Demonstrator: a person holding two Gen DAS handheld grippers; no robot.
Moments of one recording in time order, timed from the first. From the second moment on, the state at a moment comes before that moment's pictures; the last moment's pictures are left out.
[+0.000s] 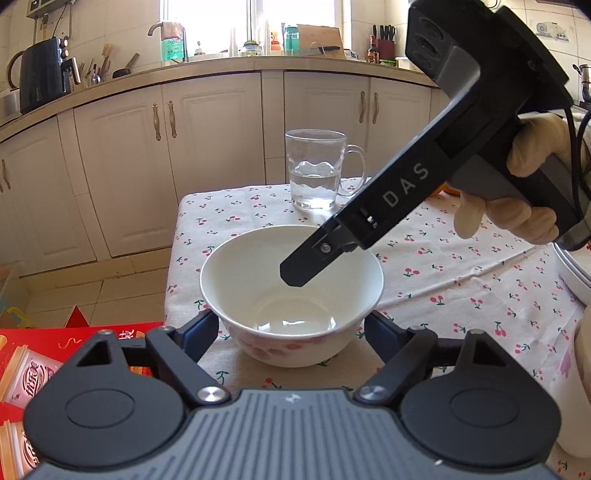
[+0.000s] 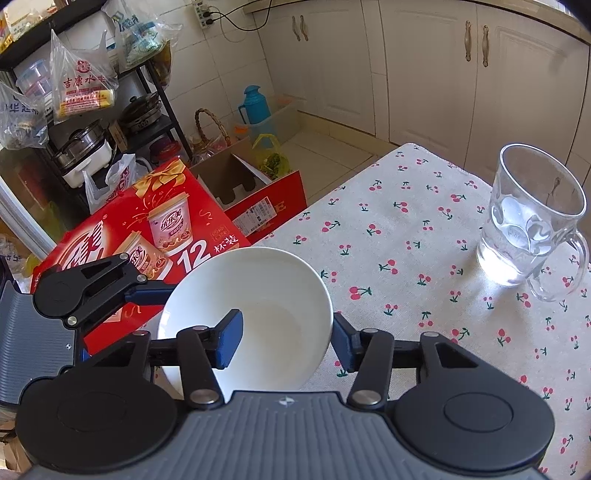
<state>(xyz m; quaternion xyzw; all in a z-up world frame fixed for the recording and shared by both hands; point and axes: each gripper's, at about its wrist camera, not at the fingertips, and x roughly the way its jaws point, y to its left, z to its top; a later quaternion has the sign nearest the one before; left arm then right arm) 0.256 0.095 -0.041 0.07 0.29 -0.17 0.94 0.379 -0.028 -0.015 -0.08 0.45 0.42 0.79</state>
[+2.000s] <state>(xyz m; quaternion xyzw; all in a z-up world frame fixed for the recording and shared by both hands) 0.094 -0.003 0.024 0.09 0.28 -0.29 0.91 0.174 -0.173 0.059 -0.04 0.40 0.38 0.83</state>
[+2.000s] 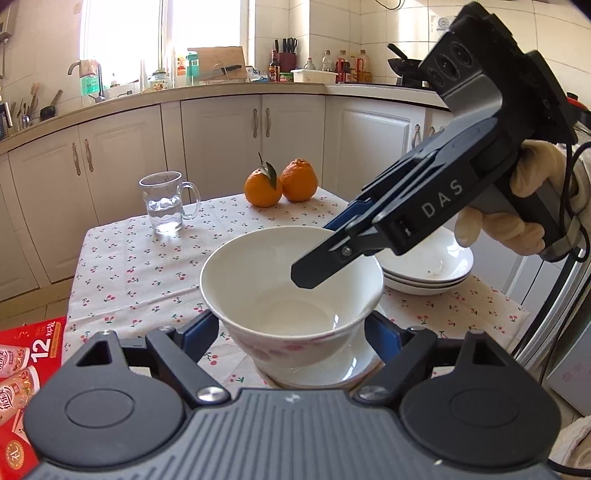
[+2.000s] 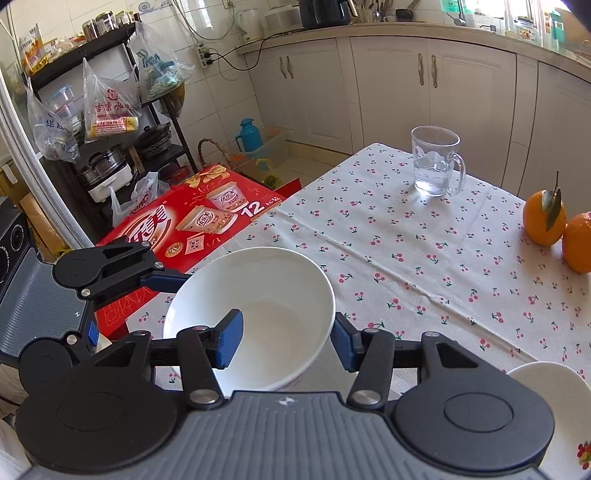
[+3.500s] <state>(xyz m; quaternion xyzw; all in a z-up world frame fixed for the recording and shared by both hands) 0.088 -0.007 0.013 0.09 0.29 -0.31 0.90 0.159 -0.187 0.035 -0.06 0.40 0.36 0.84</state>
